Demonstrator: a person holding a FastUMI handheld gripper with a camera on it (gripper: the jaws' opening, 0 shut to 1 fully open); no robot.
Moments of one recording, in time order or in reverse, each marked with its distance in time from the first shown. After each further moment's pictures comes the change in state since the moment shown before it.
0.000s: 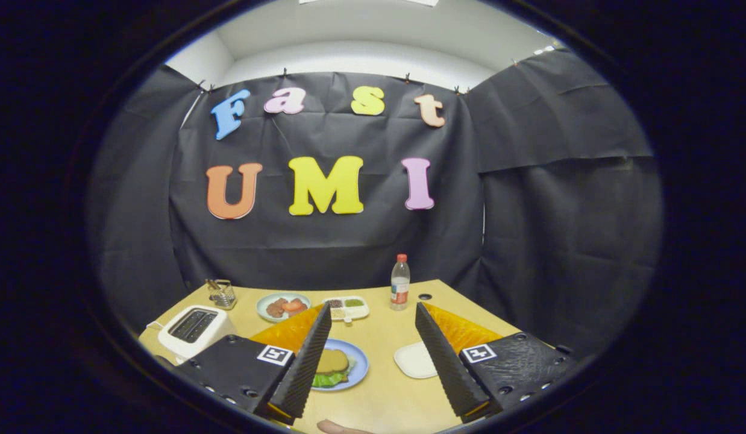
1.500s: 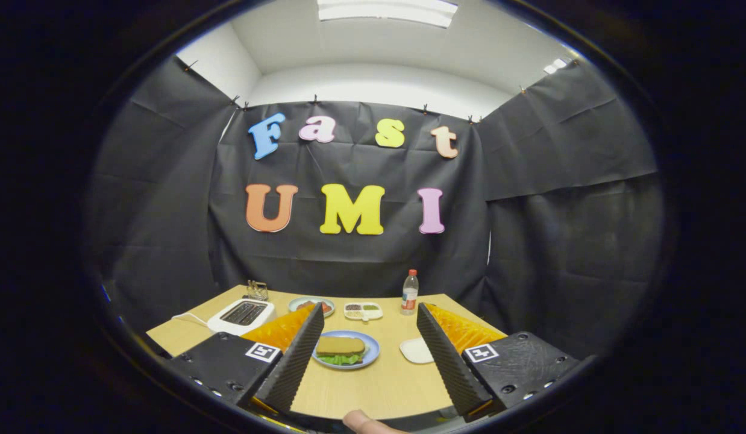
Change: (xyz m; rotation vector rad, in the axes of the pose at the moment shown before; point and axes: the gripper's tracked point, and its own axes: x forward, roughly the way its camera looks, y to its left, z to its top) arm -0.141 0.018 -0.001 -0.067 -0.069 0.094
